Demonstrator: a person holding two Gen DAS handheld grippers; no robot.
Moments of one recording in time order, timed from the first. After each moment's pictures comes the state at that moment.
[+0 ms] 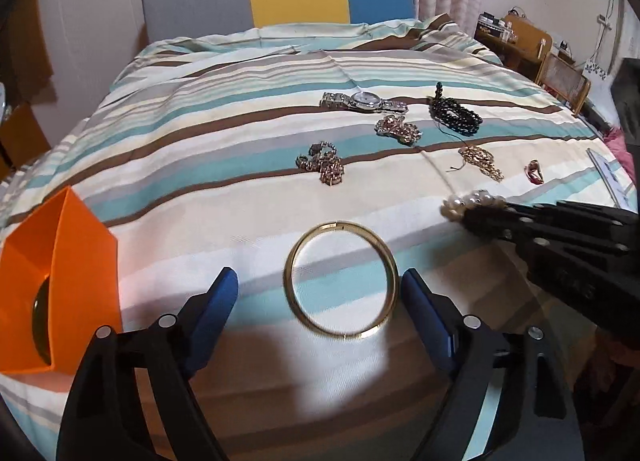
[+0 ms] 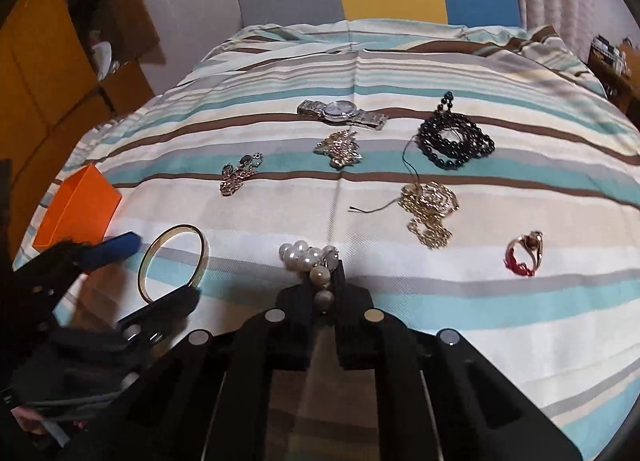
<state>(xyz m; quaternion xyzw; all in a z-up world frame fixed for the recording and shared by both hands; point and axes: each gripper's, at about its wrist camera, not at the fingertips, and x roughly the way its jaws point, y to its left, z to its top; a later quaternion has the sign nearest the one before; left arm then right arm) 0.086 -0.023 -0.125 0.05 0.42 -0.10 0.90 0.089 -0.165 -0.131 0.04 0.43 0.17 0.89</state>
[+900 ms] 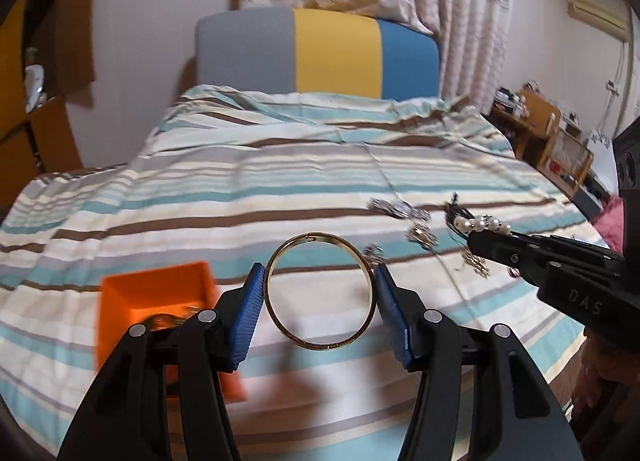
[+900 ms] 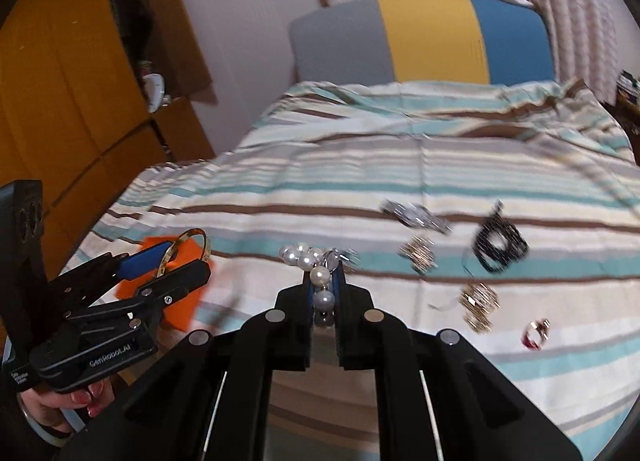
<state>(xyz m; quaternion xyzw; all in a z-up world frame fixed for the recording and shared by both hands) 0.057 0.051 -0.032 -0.02 0.33 -0.06 0.94 0.071 -0.110 -0.033 0.05 0.34 0.26 0.90</state>
